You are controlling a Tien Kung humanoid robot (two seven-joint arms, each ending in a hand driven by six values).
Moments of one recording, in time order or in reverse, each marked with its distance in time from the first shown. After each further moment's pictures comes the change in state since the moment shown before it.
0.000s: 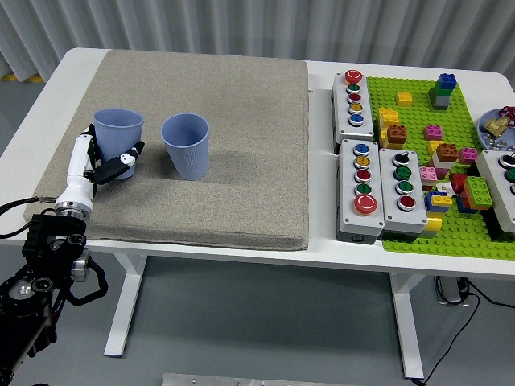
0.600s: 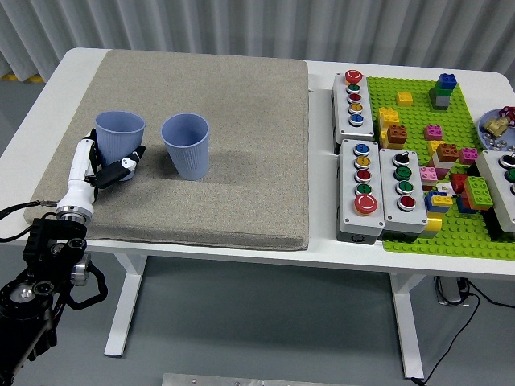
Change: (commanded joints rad) left arm 0.009 -0.003 -0.014 -0.009 0.022 -0.020 -0.019; right arm 0.002 0.000 -0.002 0.000 0.003 0.001 0.000
